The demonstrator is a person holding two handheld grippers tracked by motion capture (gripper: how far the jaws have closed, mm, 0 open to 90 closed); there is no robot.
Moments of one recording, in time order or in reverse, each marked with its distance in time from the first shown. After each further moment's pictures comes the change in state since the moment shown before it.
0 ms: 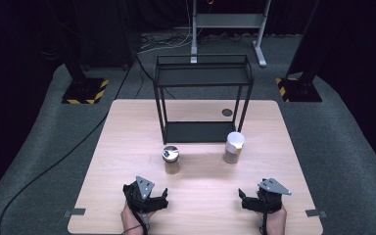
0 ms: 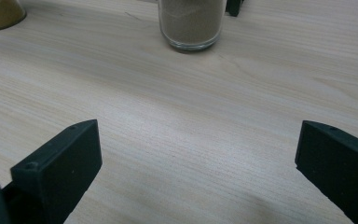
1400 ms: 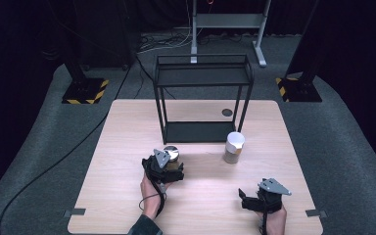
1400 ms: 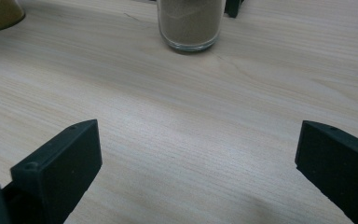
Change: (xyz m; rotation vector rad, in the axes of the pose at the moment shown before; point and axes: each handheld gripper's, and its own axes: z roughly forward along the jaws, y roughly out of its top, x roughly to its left) left arm -0.001 0.057 0.072 -0.055 -0.065 -0.025; right arm 0.001 0.000 0.000 -0.003 -0.005 -0.001
